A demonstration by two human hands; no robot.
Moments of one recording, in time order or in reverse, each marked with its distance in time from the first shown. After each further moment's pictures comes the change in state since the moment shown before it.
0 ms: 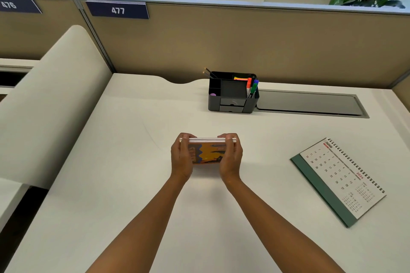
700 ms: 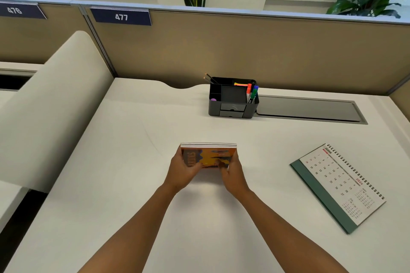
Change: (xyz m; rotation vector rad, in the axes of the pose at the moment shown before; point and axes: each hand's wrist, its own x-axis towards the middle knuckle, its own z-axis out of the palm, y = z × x) left_hand -0.001 -0.025 -0.030 0.262 -0.249 0.016; right_hand 0.002 0.027 -0.040 -0.404 -0.336 -0.053
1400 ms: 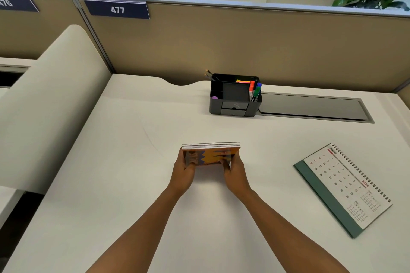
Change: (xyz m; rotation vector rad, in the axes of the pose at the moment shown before) left_hand 0.018 -0.031 0.010 0.025 0.037 -0.056; right_hand 0.015 0.013 0.001 -0.114 0.027 0.044
